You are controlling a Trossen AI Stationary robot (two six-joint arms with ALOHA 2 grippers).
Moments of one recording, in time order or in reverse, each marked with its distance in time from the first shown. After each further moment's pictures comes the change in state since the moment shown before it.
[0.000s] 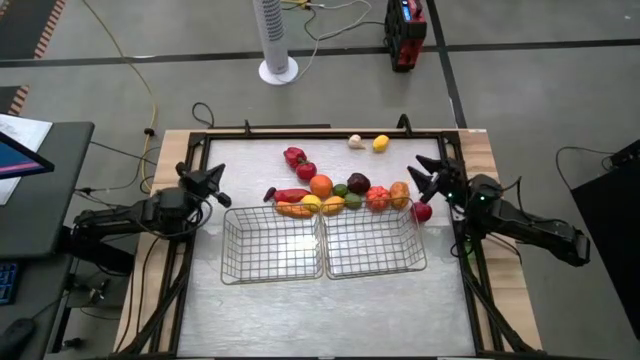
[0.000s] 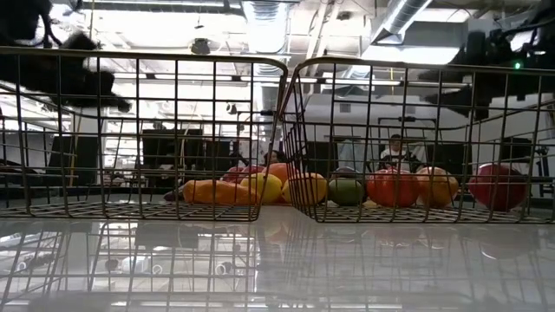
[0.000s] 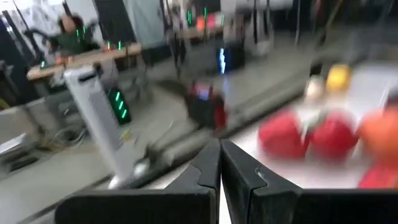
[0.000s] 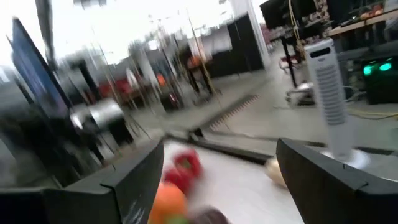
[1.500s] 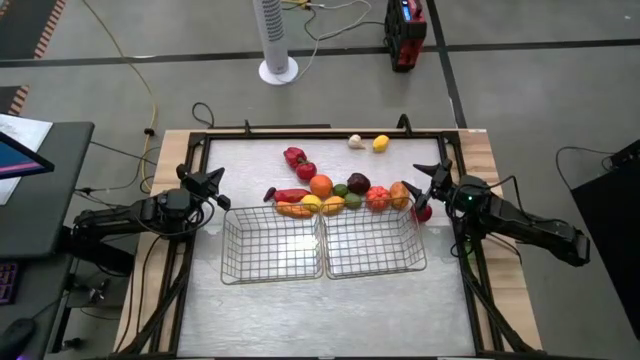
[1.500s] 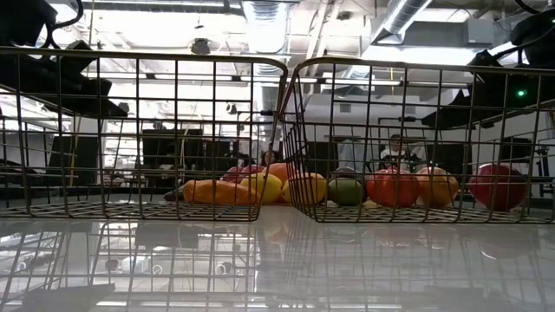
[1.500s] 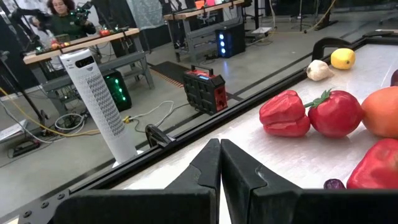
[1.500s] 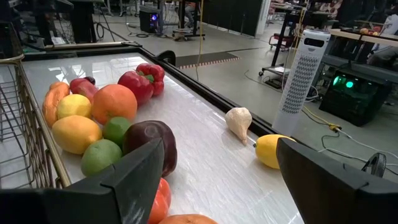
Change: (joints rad) left arm -0.002 0.000 0.008 -0.207 -0.002 -0.098; right arm 0.000 0.000 0.004 -0.320 -0.001 -0.435
